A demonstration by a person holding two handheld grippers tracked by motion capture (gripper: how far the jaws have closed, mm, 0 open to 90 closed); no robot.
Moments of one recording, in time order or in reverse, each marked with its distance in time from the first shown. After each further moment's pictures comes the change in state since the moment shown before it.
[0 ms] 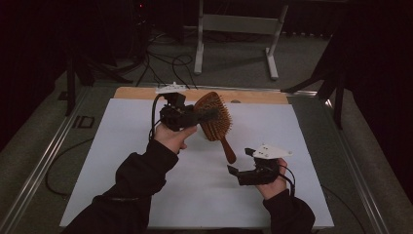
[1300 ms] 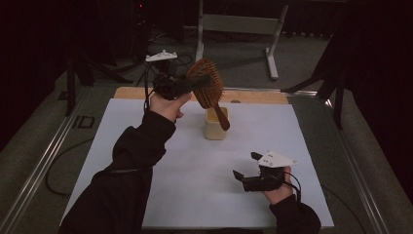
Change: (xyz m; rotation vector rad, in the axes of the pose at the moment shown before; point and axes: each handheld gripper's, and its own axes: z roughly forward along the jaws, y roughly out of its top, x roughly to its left) left arm 0.026 0.061 0.000 -0.109 0.094 0.039; right arm 0.000 -0.018 -0.012 -0.008 -0.048 -0.054
